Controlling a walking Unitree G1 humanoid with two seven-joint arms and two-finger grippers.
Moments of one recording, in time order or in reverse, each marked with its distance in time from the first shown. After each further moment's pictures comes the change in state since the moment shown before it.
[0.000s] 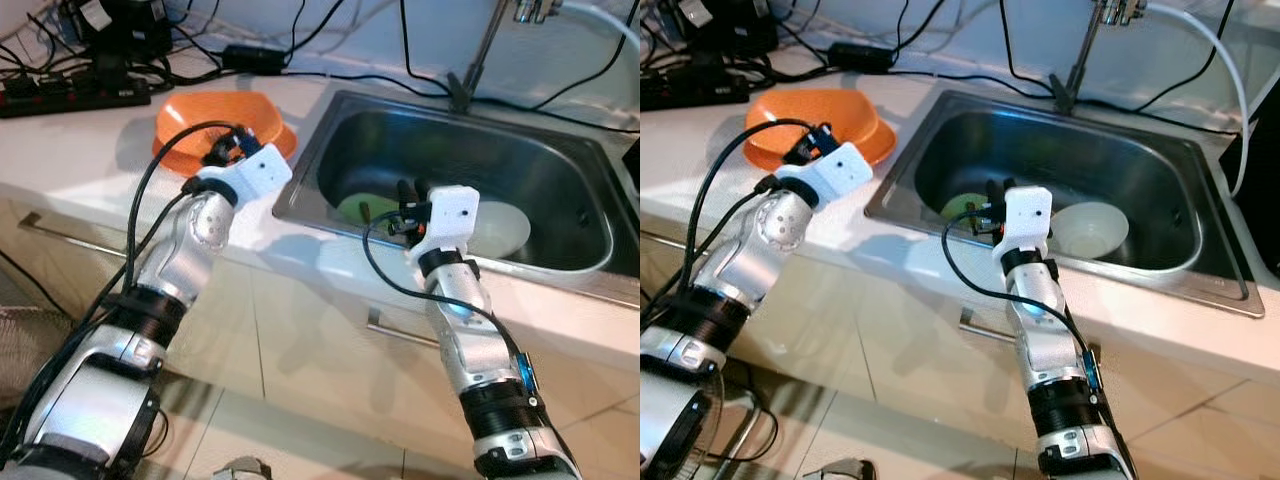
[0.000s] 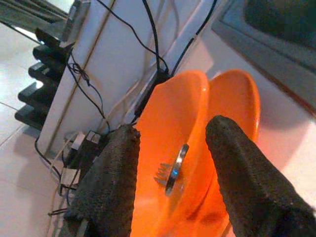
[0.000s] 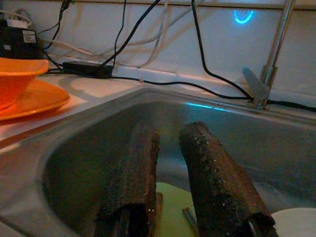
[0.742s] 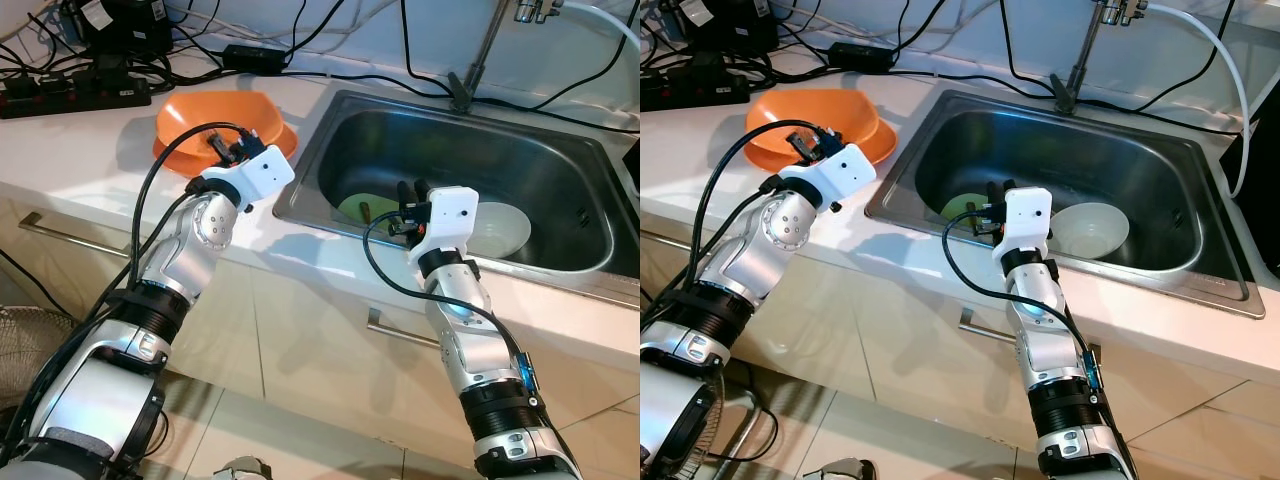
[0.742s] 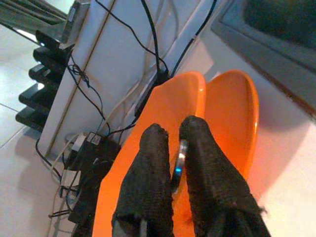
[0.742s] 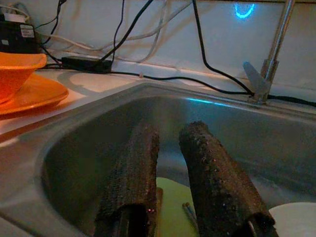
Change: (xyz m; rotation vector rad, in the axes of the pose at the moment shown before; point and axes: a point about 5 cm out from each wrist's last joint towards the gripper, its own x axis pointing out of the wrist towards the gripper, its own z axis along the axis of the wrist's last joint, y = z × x) left arm 0.002 -0.003 -0.001 0.007 -0.007 0.008; right arm 0.000 -0.001 -0.002 0.000 0.022 -0.009
